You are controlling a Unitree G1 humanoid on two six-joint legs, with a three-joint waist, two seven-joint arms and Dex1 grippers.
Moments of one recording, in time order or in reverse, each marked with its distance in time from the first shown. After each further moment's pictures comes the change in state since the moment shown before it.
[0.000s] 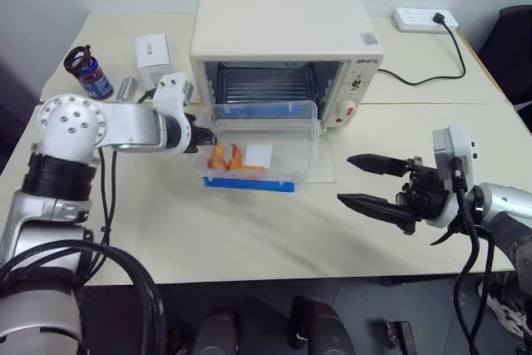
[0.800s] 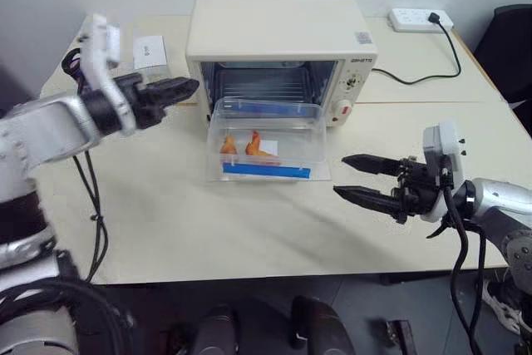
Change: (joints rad) left arm 0.410 0.146 0.582 -0.504 0.156 -0.015 -0.926; right arm -0.057 -0.010 0.130 0.031 -0.072 -0.042 0.030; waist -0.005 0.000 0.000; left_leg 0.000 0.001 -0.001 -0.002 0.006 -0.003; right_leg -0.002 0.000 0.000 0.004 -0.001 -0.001
